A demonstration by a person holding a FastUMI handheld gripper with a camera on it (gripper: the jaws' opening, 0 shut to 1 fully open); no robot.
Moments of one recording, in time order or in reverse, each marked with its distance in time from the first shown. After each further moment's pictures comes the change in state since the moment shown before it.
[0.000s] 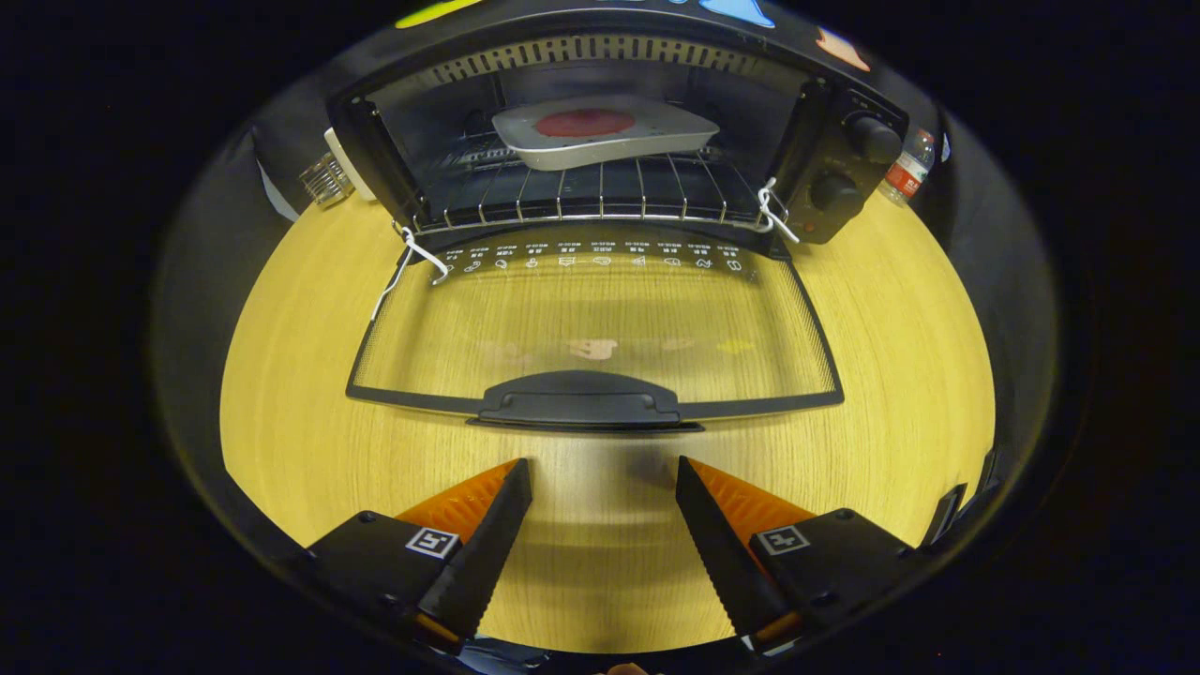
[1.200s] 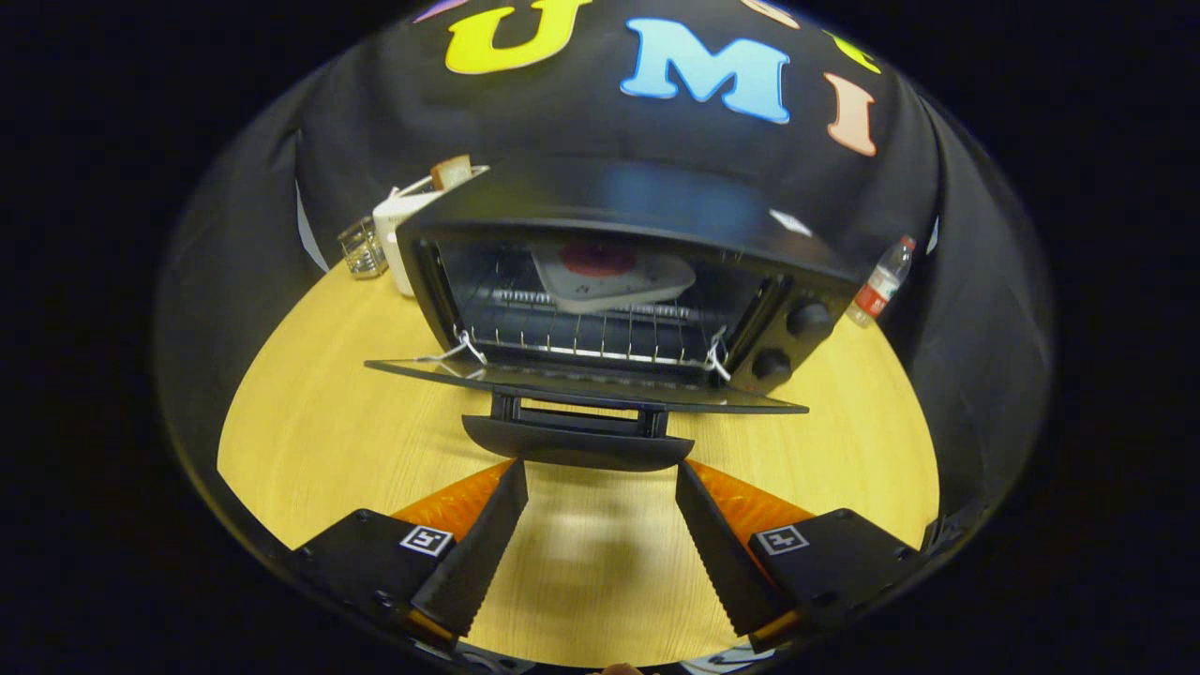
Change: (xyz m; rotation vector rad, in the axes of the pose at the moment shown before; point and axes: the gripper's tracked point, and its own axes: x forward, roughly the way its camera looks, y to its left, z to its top) arm -0.093 -0.006 0.066 -0.115 -0.420 -0.033
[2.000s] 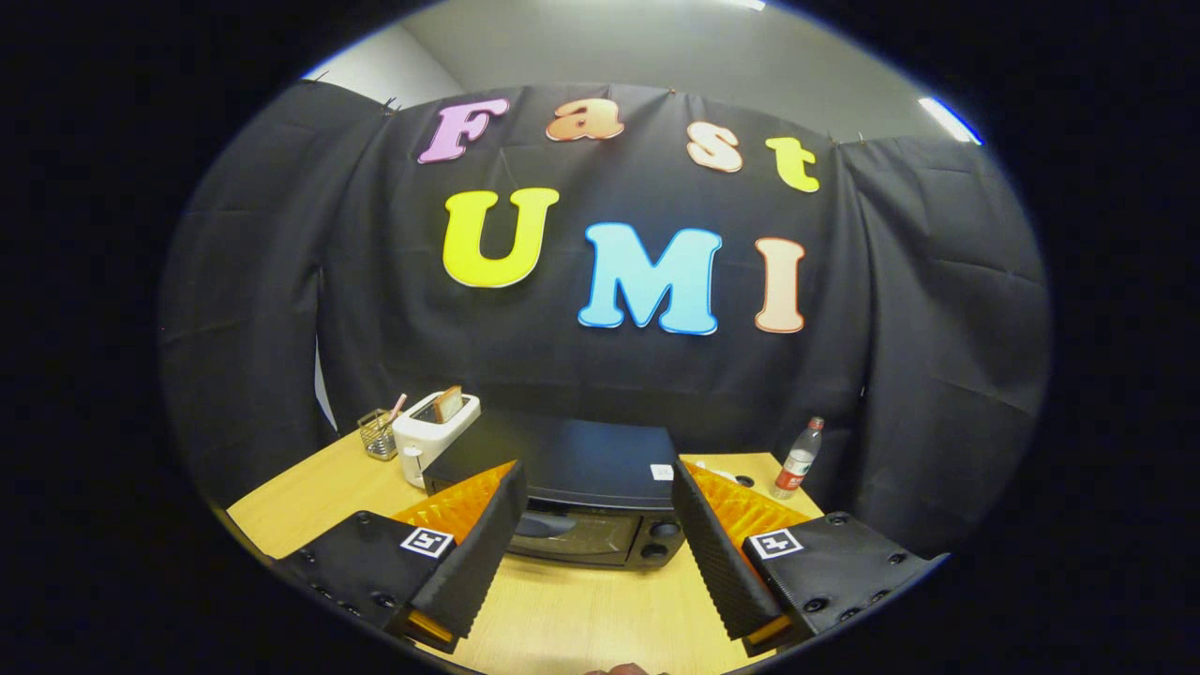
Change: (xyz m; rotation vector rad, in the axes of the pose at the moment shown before) arm -0.165 -0.092 0.118 0.070 -0.589 -0.074
